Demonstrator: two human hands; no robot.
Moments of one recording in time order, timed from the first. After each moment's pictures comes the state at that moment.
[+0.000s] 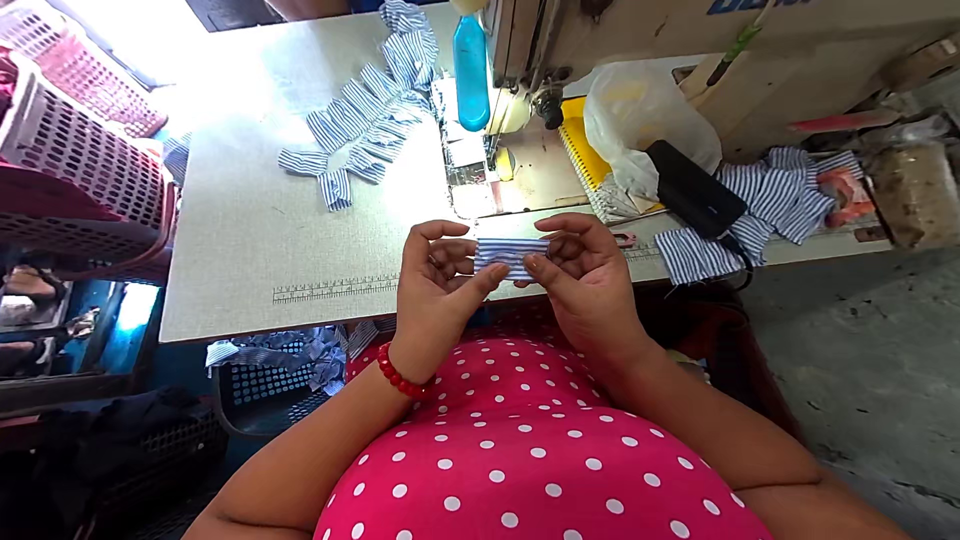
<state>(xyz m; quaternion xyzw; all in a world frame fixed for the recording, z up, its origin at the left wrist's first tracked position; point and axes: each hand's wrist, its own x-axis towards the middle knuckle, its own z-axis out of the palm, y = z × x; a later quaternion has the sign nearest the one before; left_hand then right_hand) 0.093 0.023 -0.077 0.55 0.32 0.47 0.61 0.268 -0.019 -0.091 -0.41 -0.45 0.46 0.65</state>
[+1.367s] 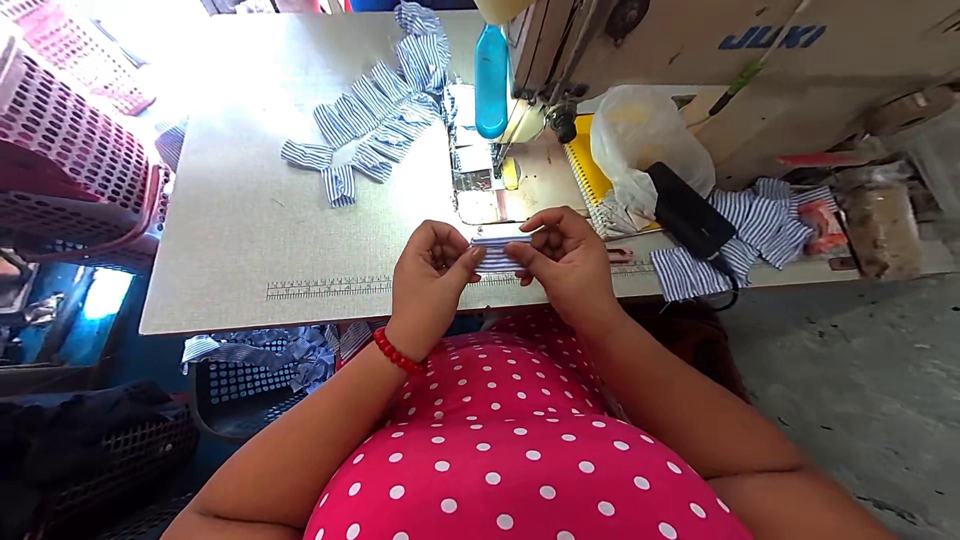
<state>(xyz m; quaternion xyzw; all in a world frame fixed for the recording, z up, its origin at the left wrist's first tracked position) 0.089 0.043 -0.089 0.60 0.39 0.45 0.54 0.274 0.011 -0.093 -0.53 -0.53 0.39 0.54</state>
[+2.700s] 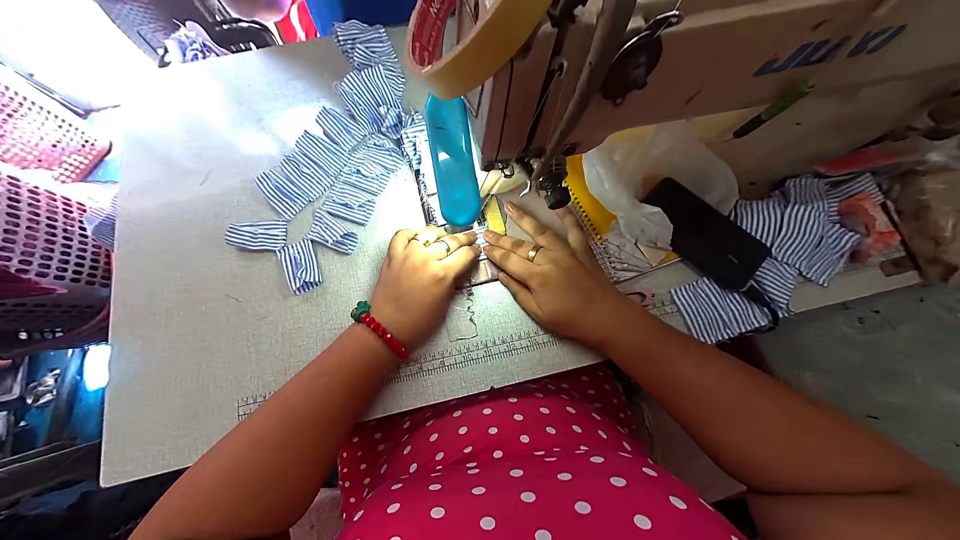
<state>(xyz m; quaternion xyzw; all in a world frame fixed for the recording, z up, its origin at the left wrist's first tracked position) 0.113 0.175 -0.121 0.95 0.24 0.17 0.07 0.323 0.084 -0.129 -0.57 -0.81 0.03 0.16</state>
